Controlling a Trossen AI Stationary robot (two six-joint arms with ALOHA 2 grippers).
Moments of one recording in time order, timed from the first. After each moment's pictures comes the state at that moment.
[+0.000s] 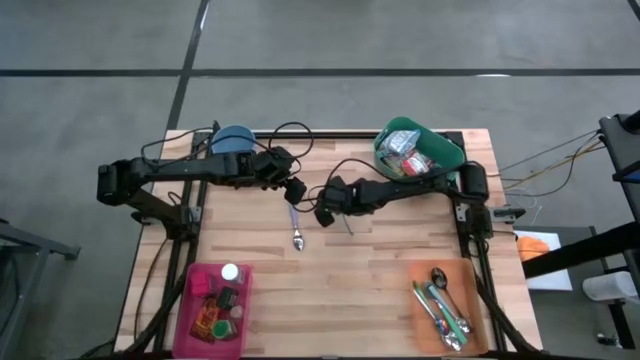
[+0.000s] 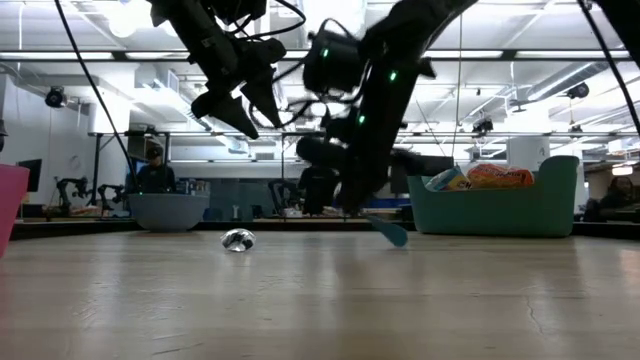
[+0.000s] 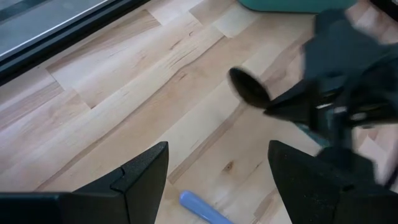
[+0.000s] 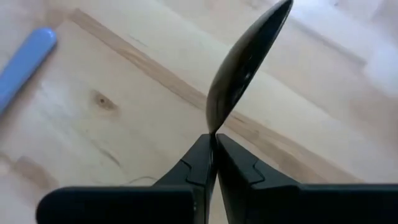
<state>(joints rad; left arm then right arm) 0.23 1.42 1.07 -0.55 -0.22 -0.53 -0.06 2.01 1.36 -0.56 0.42 0.85</state>
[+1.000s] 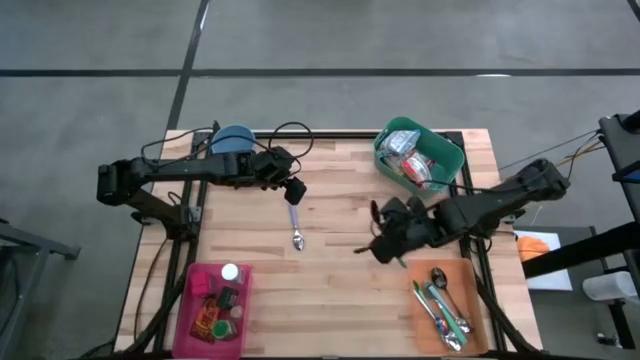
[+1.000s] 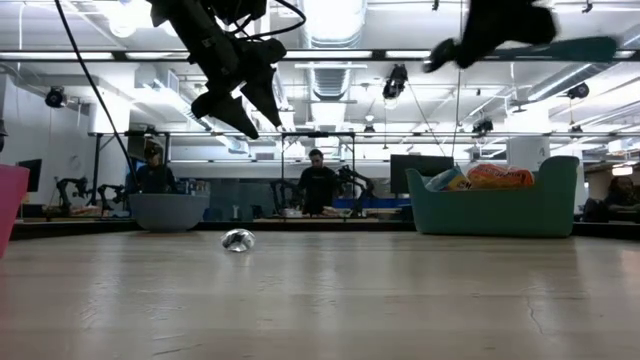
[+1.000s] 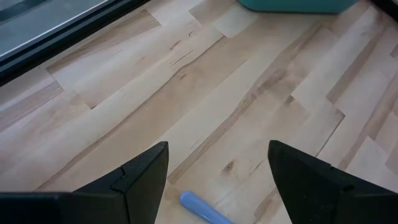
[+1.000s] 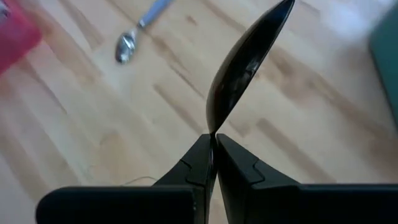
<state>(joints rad) 0.23 1.42 1.07 -0.55 -0.22 -0.52 0.36 1.41 1.25 -0.98 0.46 1.08</state>
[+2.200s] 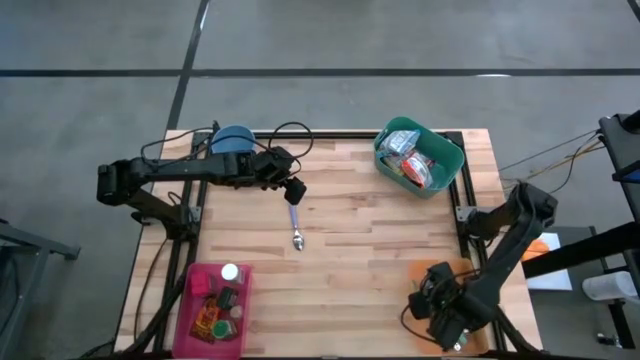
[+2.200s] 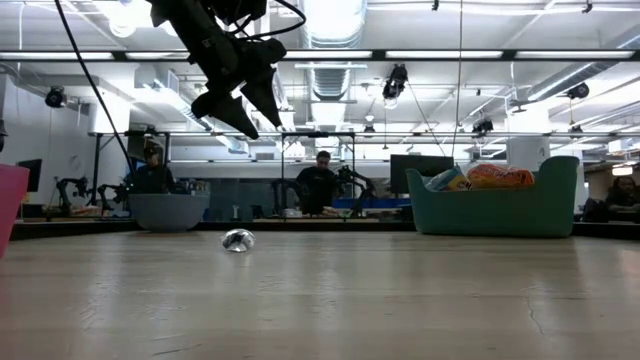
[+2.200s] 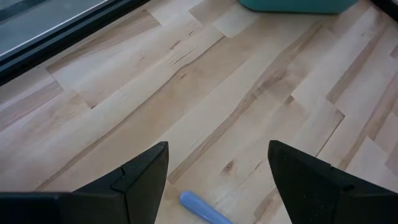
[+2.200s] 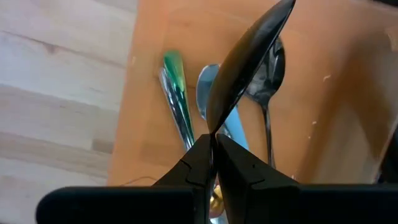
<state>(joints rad) 0.23 1.42 1.07 -0.55 -0.22 -0.53 0.95 1.66 1.26 -1.30 0.09 2.30</state>
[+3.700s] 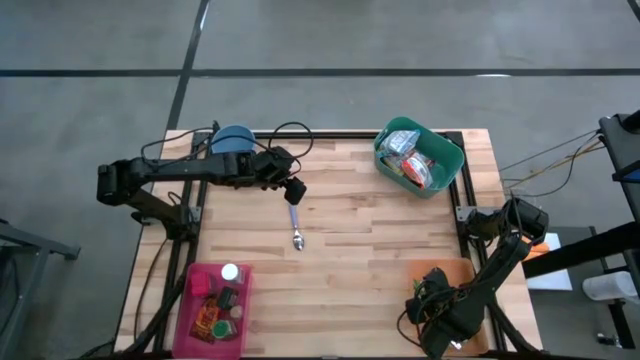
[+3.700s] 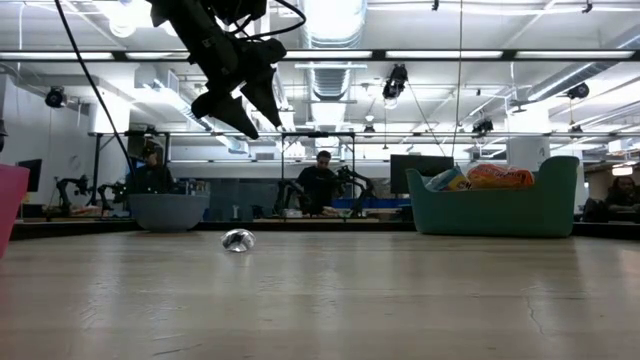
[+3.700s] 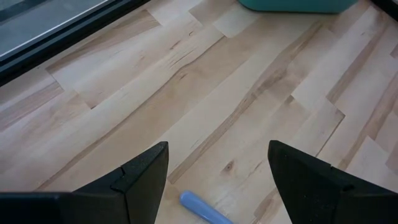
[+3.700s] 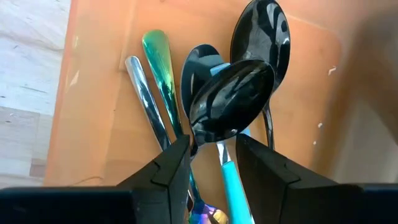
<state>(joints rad) 0.23 1.42 1.07 -0.55 -0.22 -0.52 0.96 1.82 1.23 -1.24 0.02 2.31</state>
